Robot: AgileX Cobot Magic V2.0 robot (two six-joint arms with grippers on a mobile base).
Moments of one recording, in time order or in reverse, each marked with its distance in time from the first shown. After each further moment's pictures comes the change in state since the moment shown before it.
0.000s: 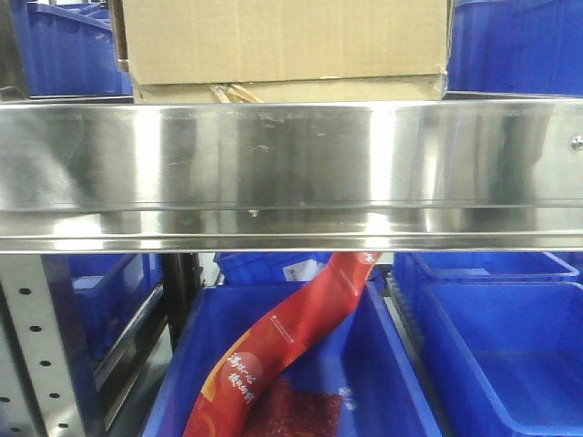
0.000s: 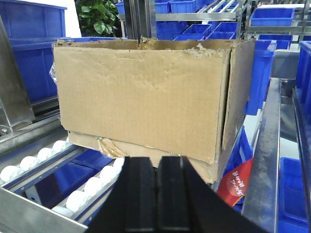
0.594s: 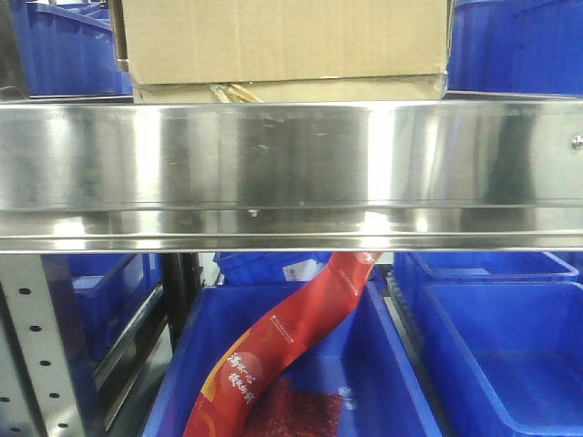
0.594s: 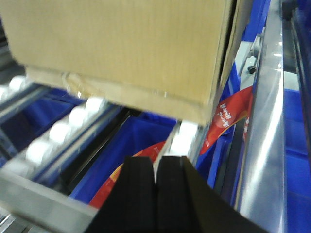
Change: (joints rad) left arm -0.062 0.280 -0.101 0.000 0.011 0.002; right arm 0.000 0.204 -0.039 0.004 0.109 0.000
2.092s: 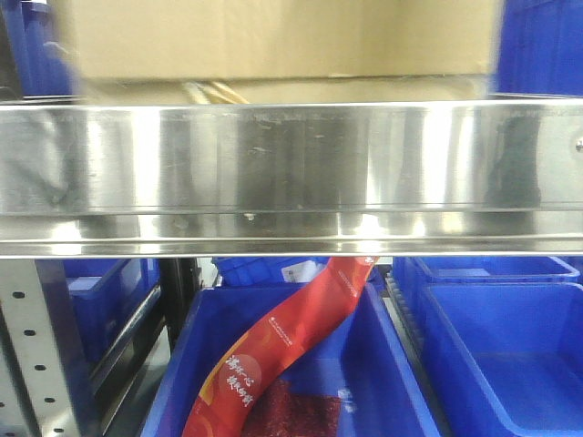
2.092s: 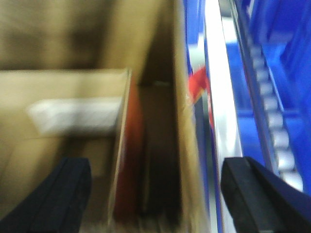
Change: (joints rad) left arm -0.052 0.848 -1.298 -0.080 0.848 0.065; right arm 0.000 0.676 -1.206 0.032 0.834 0.083
